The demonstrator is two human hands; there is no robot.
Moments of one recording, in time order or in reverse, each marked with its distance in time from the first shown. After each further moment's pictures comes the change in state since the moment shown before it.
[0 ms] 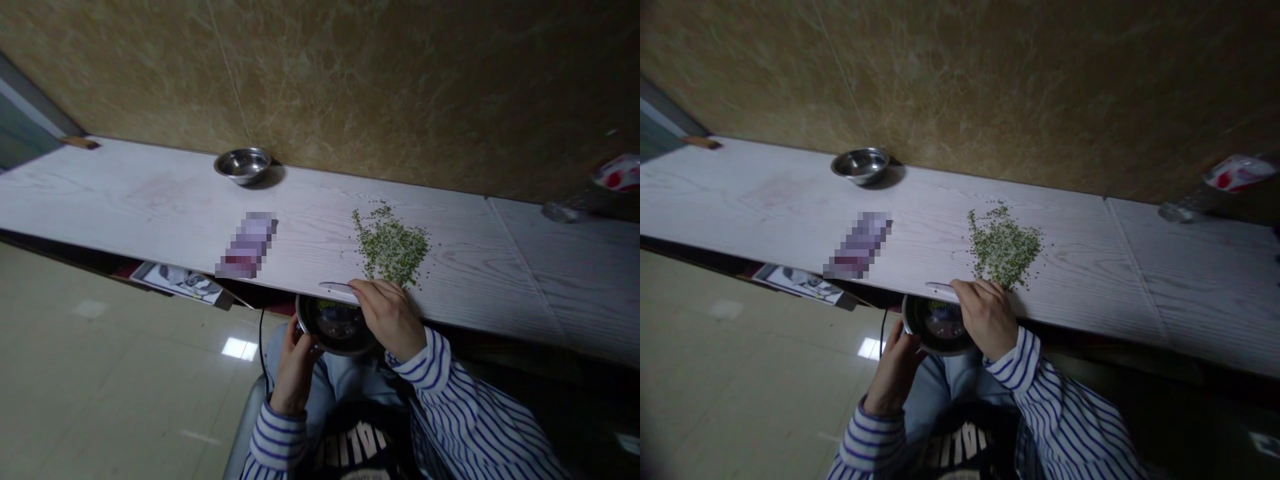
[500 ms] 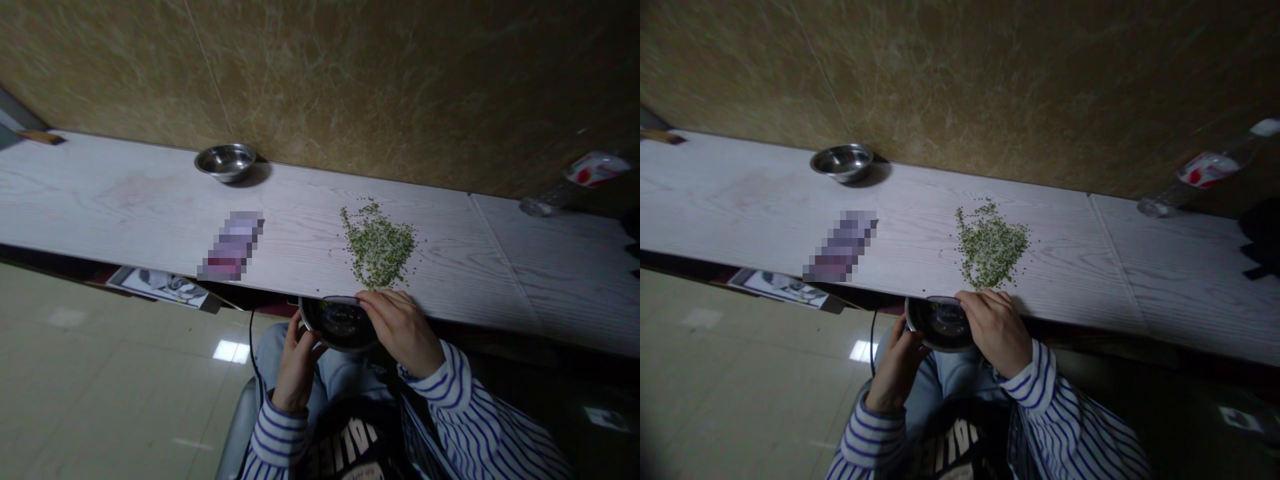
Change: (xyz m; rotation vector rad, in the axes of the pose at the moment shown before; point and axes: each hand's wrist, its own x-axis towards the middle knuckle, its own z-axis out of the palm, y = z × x) left_hand -0.001 -0.006 0.019 -0.013 -0.033 -0.044; right_hand -0.027 0.009 -0.024 0.067 -0.027 0.039
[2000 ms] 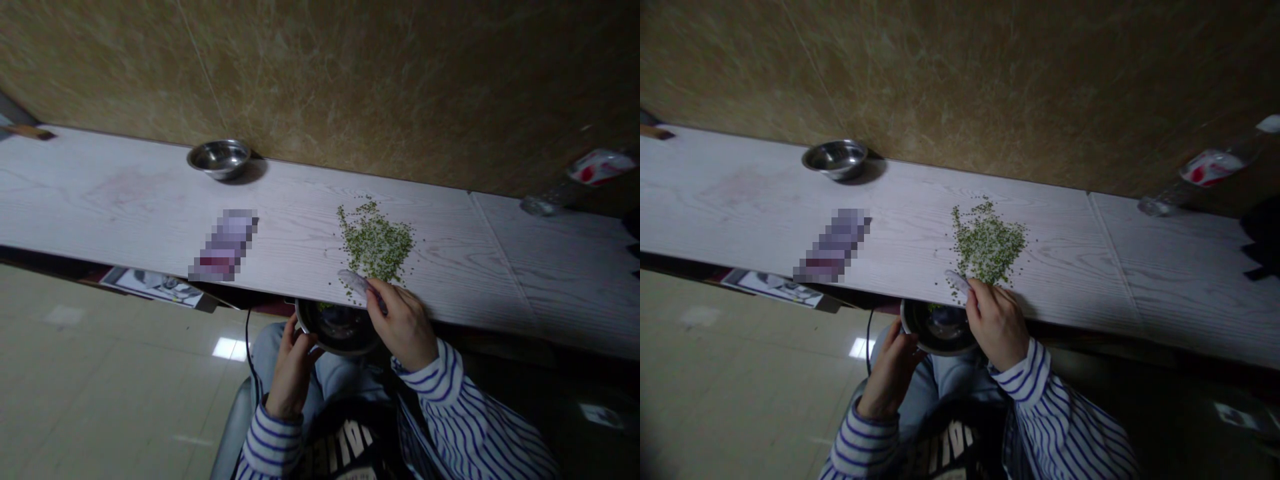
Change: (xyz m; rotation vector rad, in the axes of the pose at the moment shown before) left_hand -0.004 0.000 0.004 -0.002 0.026 -0.018; right_hand 0.004 0.010 0.009 -0.173 0.224 0.083
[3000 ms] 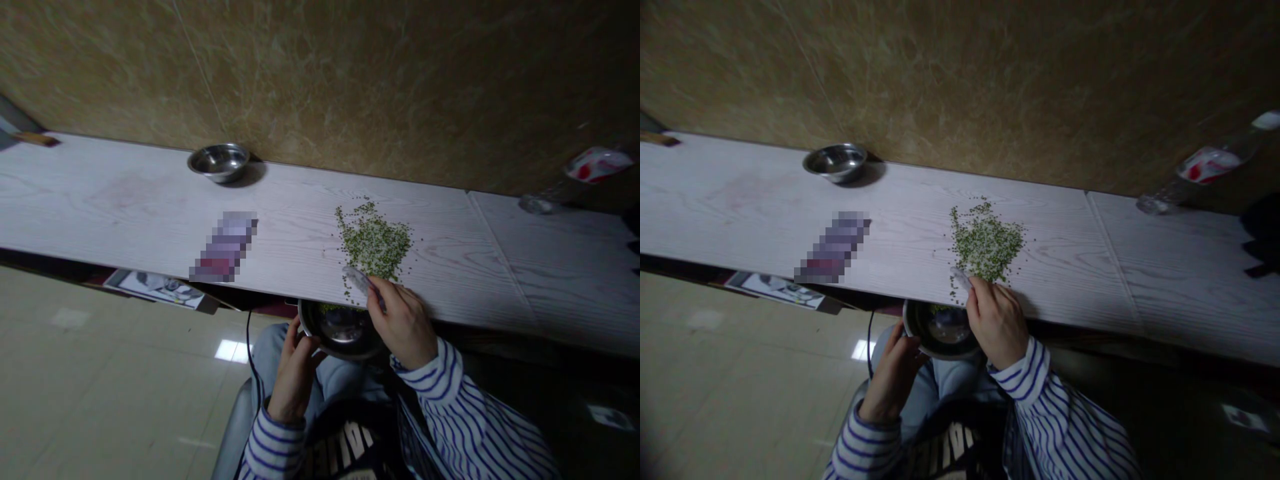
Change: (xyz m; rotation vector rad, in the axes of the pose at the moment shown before) left_hand -0.007 -0.002 0.005 -0.021 -0.002 -0.040; right_hand 0.000 0.002 -0.003 -0.047 0.007 -0.013
